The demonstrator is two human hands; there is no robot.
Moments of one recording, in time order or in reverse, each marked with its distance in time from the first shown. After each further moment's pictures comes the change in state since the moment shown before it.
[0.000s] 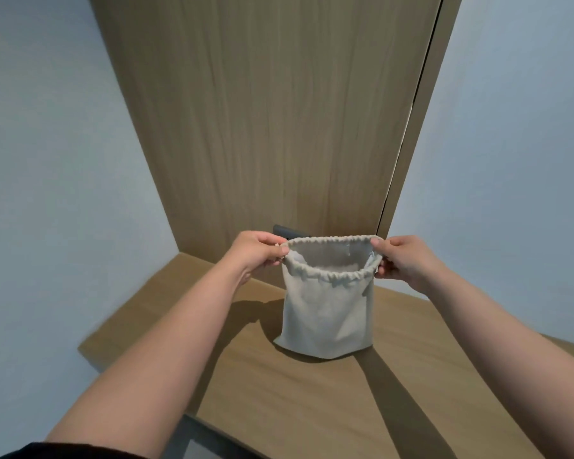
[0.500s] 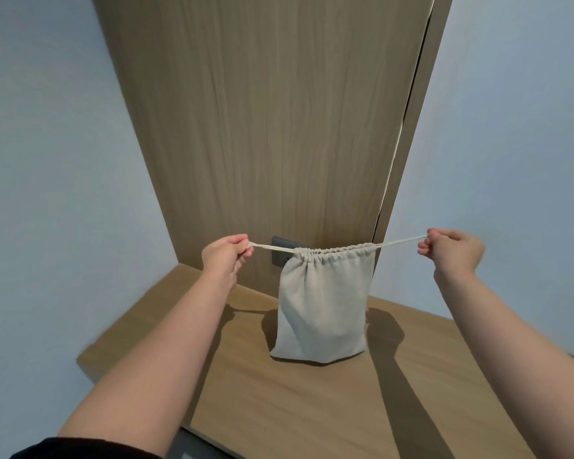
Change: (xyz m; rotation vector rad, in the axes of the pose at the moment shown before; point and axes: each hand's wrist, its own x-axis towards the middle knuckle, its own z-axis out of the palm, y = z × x) left_hand 0.008 -0.001 -0.024 -0.535 0.400 -0.033; right_hand 0.019 -0.001 -0.052 0.334 0.647 -0.179
